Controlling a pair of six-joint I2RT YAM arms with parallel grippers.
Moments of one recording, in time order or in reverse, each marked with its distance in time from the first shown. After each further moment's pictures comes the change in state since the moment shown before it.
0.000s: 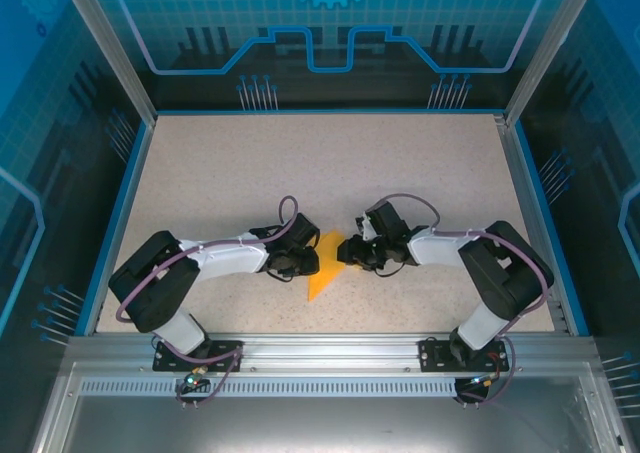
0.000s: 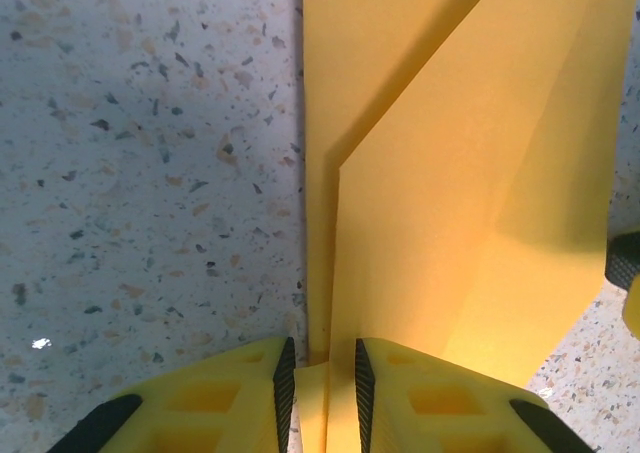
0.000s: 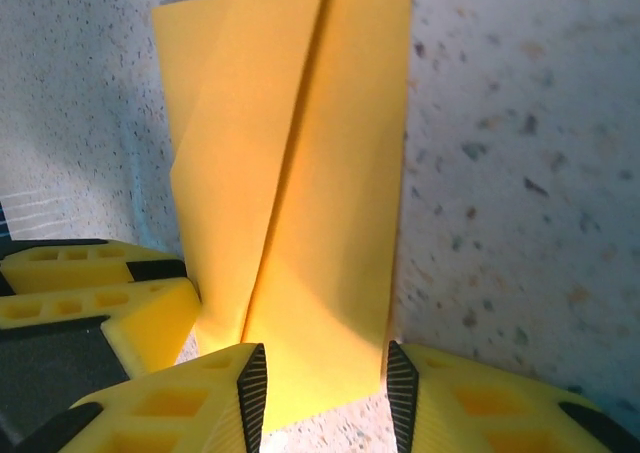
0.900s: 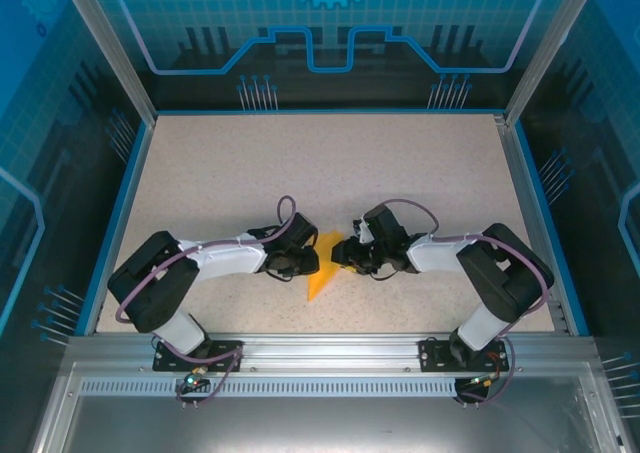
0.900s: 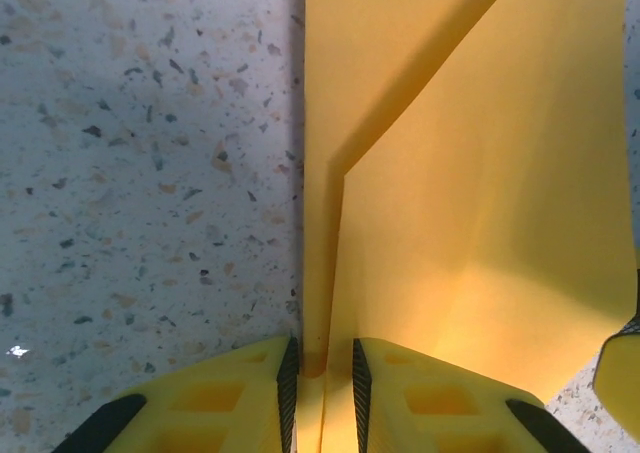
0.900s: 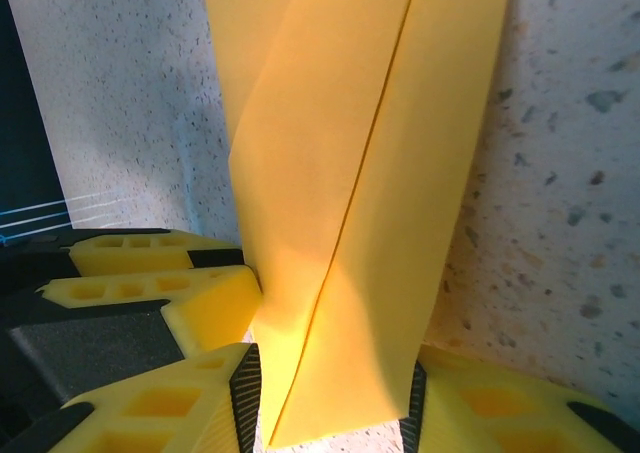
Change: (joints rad) left arm 0.017 -0.010 -0.026 0.046 0.028 -0.011; right arm 0.041 0.006 -0.042 0.159 -0.031 0.126
